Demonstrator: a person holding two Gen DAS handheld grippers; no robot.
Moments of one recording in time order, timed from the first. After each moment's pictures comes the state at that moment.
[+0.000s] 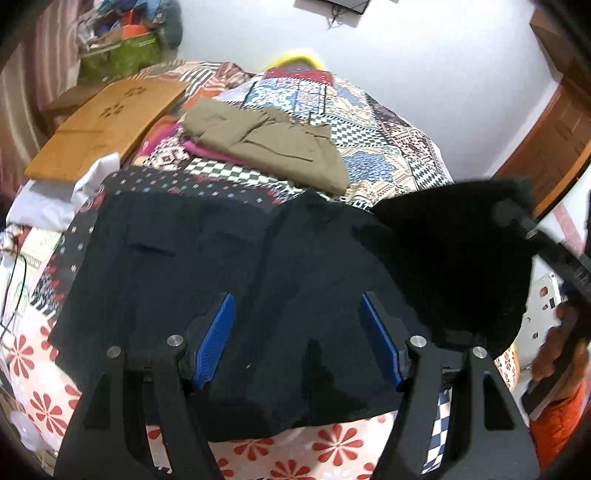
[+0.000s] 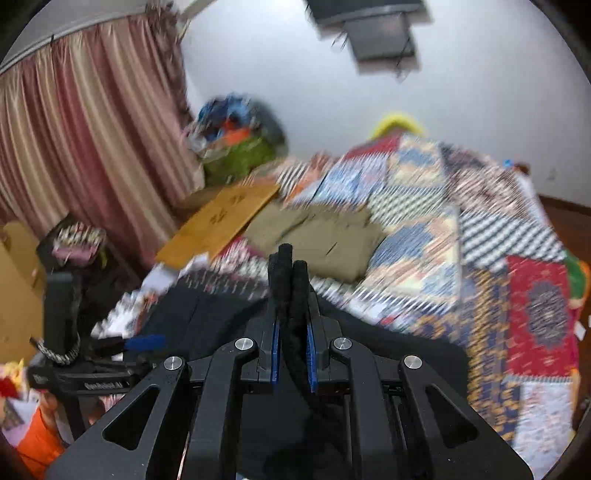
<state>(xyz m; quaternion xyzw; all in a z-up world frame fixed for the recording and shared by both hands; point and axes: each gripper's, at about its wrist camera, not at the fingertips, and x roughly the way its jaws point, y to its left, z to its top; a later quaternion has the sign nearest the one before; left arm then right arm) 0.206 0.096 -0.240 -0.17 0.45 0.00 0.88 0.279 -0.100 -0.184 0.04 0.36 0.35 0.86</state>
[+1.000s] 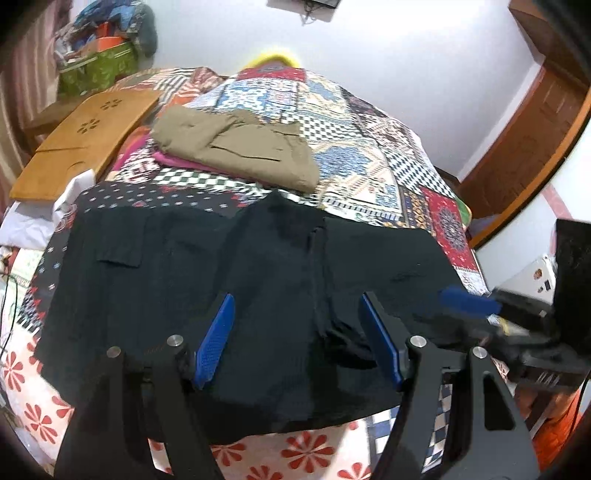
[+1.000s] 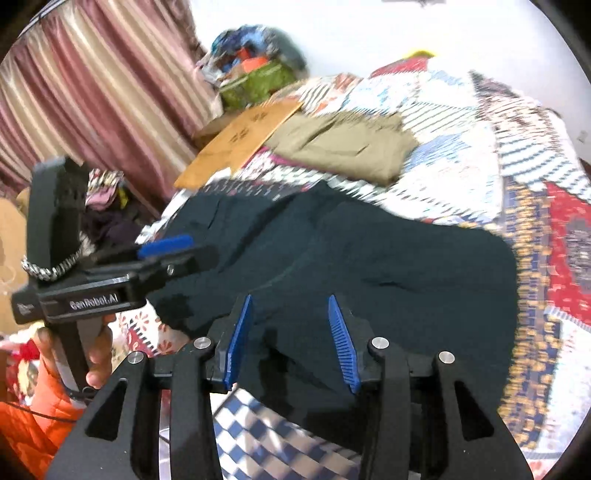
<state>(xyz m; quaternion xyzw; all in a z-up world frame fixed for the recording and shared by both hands) 0.225 0.059 -0.233 -0.14 0.45 -0.04 0.88 0.249 -0.117 -0.211 0.02 0.46 0.38 0.80</state>
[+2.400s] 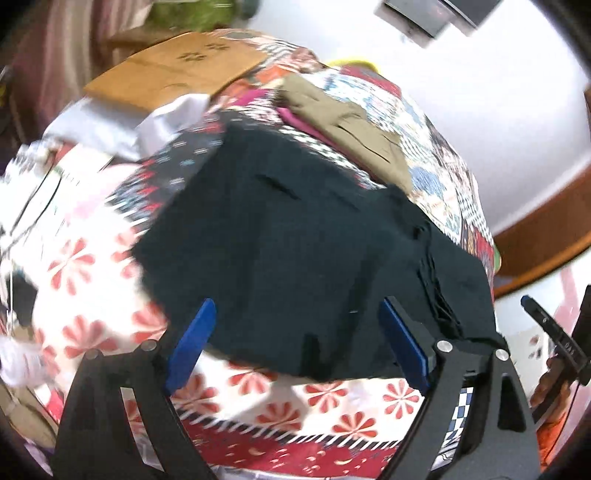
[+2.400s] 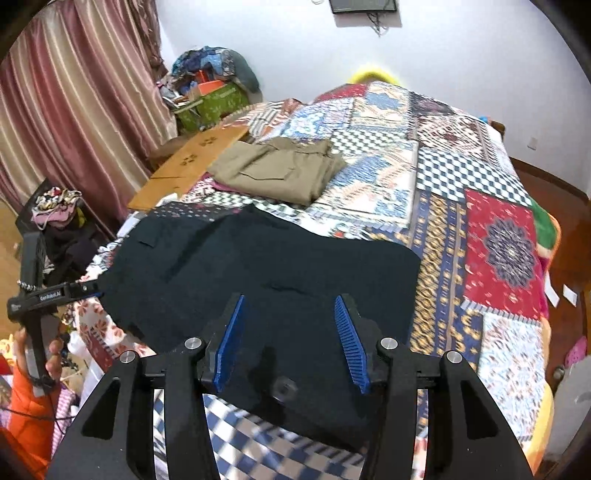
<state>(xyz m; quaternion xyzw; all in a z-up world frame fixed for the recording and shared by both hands) 0.139 0.186 -0.269 -0.28 0.46 0.07 0.84 0.251 -0.157 -0.194 0.00 0.44 0.30 0.85</state>
